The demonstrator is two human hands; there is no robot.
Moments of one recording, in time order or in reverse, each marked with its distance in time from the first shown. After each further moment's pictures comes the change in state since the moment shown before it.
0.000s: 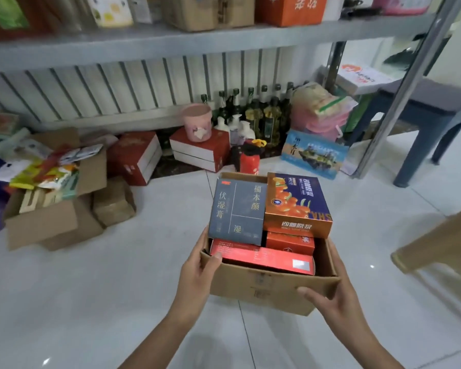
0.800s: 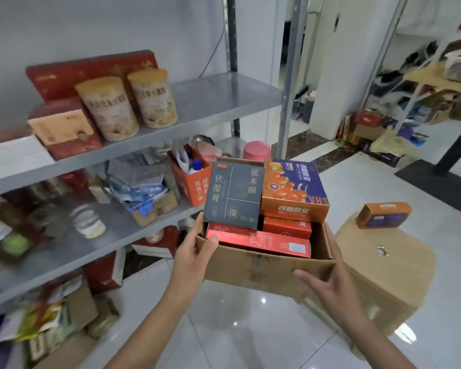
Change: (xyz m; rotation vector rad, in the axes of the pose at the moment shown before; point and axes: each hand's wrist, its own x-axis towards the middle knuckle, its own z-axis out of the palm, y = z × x) left_hand 0.042 0.570 0.139 0.069 -0.332 0.122; right_hand 0.066 -0.539 -0.181 0.010 0.319 -0.015
